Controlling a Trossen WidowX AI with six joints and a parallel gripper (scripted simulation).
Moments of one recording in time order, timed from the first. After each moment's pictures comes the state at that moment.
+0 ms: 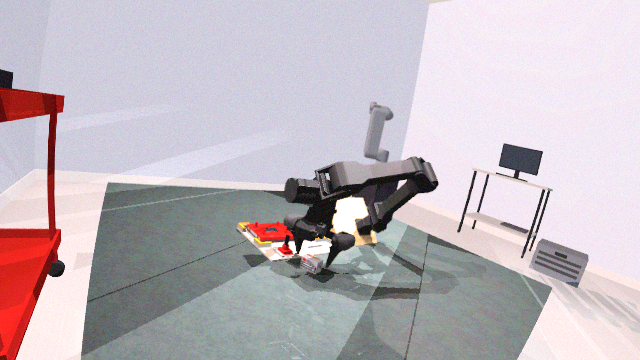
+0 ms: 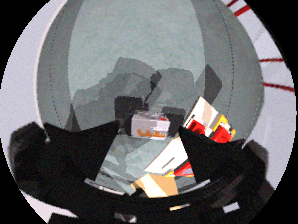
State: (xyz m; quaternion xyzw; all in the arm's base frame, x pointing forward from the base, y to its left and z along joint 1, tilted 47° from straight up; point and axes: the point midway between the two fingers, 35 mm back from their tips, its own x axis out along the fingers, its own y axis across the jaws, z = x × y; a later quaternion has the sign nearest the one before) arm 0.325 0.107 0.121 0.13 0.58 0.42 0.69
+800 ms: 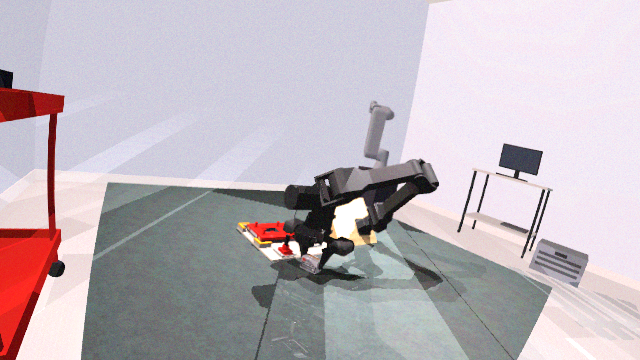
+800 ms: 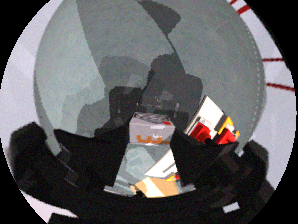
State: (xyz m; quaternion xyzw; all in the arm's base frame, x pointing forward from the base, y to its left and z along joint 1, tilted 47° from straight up) arm 0.323 0.117 0.111 0.13 0.58 0.42 0.69
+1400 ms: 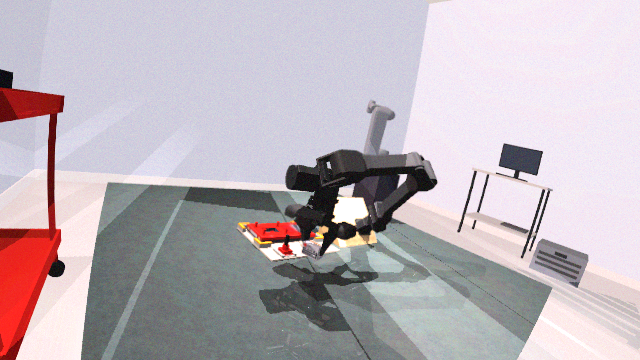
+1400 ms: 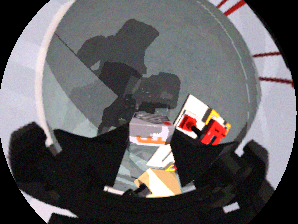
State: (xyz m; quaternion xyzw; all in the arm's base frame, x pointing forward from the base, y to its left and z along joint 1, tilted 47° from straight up) arm 0.328 0.087 0.138 0.15 0.58 0.40 0.69
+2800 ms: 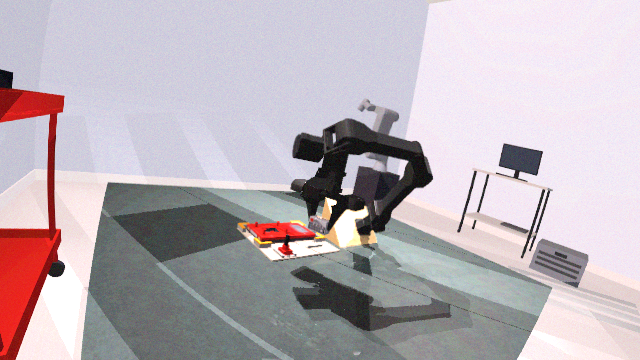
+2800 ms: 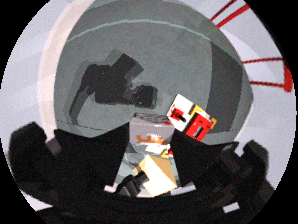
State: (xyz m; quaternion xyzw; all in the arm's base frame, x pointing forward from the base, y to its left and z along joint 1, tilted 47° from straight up) arm 0.325 0.037 0.186 0.14 0.57 0.41 0.70
